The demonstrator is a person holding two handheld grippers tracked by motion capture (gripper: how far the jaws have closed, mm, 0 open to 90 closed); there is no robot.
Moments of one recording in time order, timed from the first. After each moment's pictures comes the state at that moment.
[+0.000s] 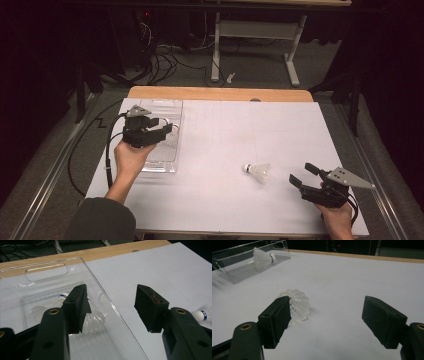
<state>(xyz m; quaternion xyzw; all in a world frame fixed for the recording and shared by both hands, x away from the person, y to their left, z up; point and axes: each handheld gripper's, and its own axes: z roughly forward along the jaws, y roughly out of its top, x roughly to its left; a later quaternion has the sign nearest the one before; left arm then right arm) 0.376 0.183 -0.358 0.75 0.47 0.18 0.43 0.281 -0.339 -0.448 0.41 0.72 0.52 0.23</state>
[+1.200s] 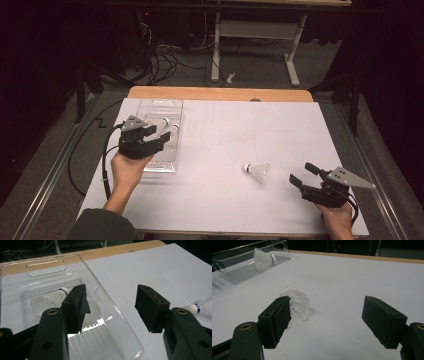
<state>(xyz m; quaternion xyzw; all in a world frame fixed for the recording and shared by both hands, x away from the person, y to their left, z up) 0.345 0.186 -0.367 0.74 0.46 0.19 0.44 0.281 -0.340 -0.448 0.41 0.72 0.52 0.23</state>
